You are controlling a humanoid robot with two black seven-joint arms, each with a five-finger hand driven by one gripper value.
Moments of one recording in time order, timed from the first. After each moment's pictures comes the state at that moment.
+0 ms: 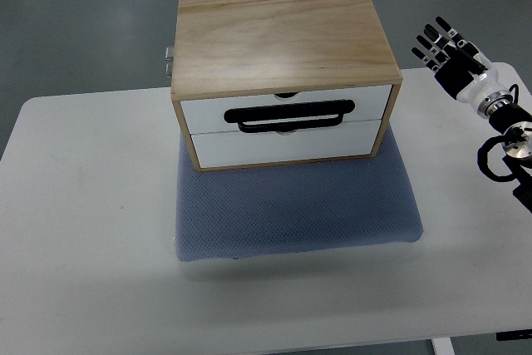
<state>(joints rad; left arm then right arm) 0.07 0.00 0.14 -0.12 0.10 -0.08 -0.04 0.79 -0.28 0.92 0.40 0.00 0.47 0.15</state>
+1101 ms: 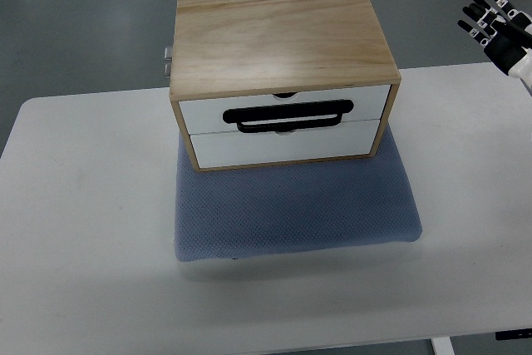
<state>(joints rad) 0.04 0.00 0.14 -0.12 0.10 -0.07 -0.04 0.85 -0.46 0.89 0.40 -0.10 0.55 0.16</state>
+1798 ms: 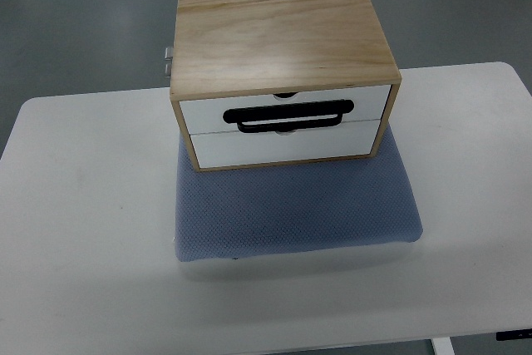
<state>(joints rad) 0.04 0.00 0.14 -0.12 0.10 -0.07 -0.04 0.95 -0.69 0.87 0.63 -0.41 0.61 0.16</state>
